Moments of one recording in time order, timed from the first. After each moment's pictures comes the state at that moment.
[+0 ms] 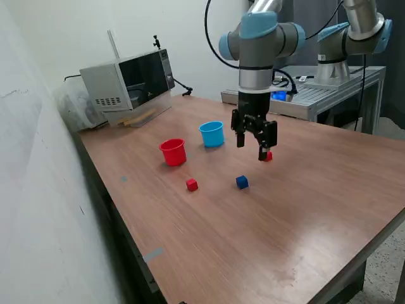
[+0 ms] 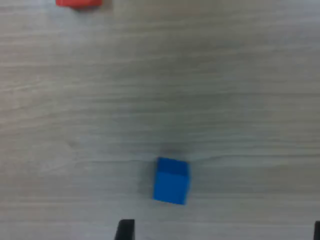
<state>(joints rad) 0.18 -0.79 1.30 -2.24 -1.67 3.40</state>
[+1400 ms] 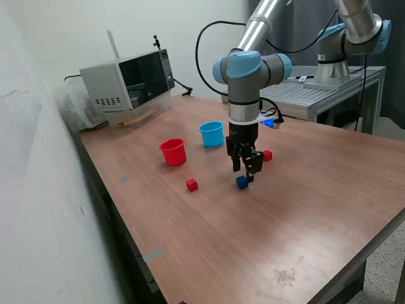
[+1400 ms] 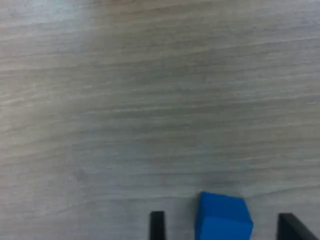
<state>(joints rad) 0.15 -0.69 1.28 -2.27 -1.67 3.40</state>
